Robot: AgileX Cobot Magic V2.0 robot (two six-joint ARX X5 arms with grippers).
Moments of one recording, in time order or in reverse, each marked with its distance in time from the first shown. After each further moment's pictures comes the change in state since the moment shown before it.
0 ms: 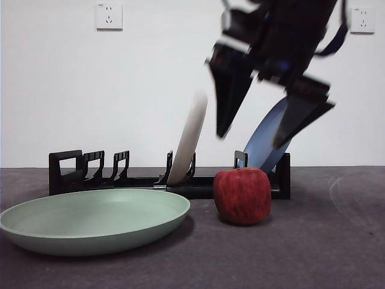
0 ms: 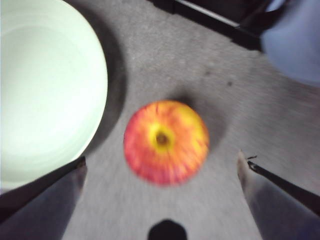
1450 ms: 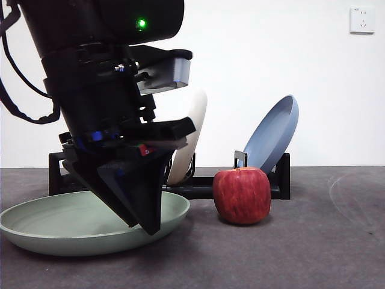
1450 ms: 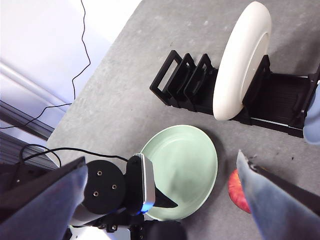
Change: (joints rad) left arm 0.000 0.791 -0.515 0.803 -0.224 -0.054; right arm -0.227 -0.538 -0.001 0.039 -0.441 0.201
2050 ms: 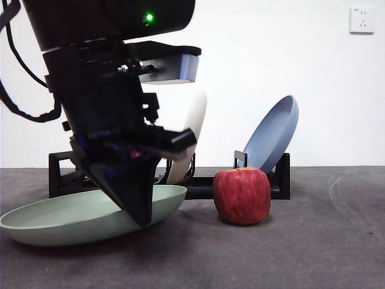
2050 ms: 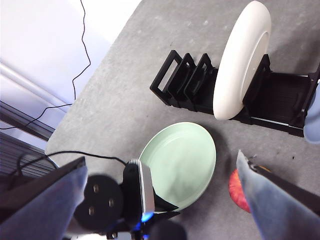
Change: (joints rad) left arm -0.043 0.000 0.001 0.004 -0.088 0.021; right arm 0.000 0.000 0.000 0.001 0.000 0.004
